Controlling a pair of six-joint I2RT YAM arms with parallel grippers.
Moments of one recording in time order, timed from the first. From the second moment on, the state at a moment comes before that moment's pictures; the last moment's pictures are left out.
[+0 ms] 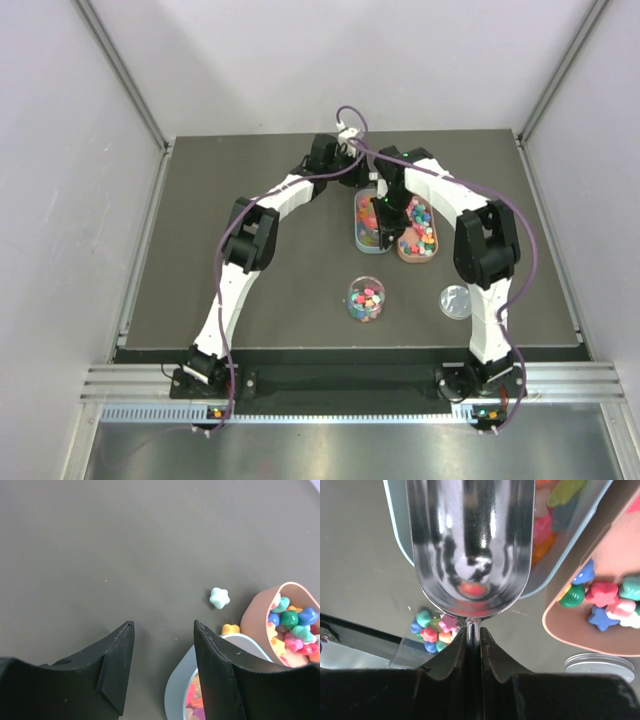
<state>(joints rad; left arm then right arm) -0.47 2.58 2.12 0.04 0.51 -0.23 0.44 2.09 1.79 -1.23 -0.23 0.26</state>
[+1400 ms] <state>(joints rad) -0.48 2.58 2.05 0.14 0.58 -0.28 0.43 2.16 1.72 -1.17 -0.21 0.20</state>
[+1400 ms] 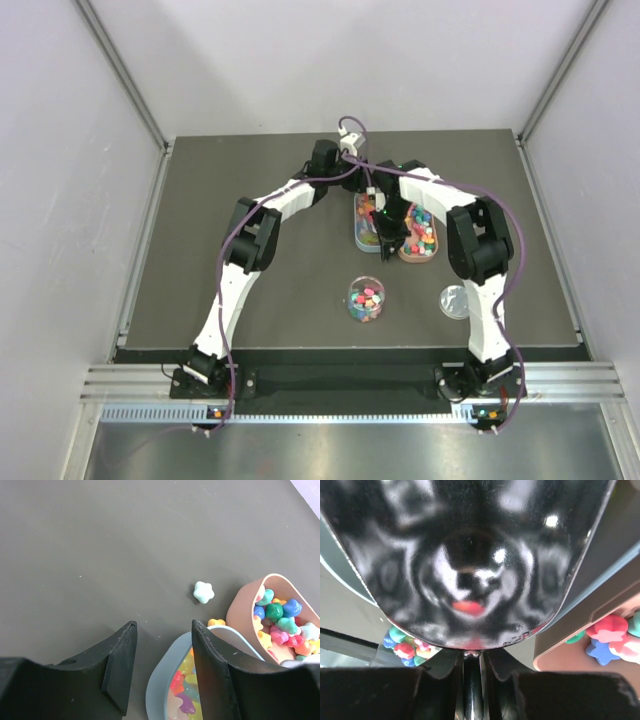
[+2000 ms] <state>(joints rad) -0.48 2.56 2.04 0.14 0.59 -0.29 0.43 2.11 1.65 -1.02 -0.20 0.19</state>
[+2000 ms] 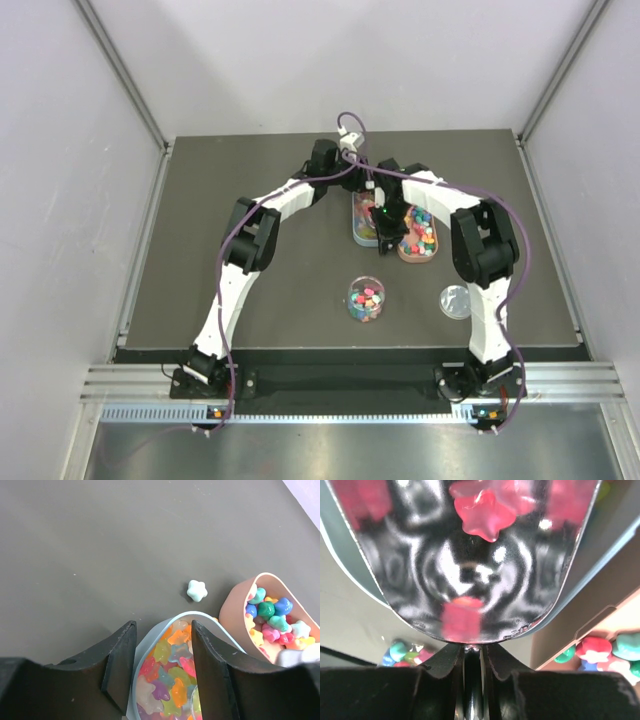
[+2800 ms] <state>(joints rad) -0.46 2.34 2.01 0.07 0.60 -0.31 0.46 1.69 1.33 -0.66 -0.11 0.00</state>
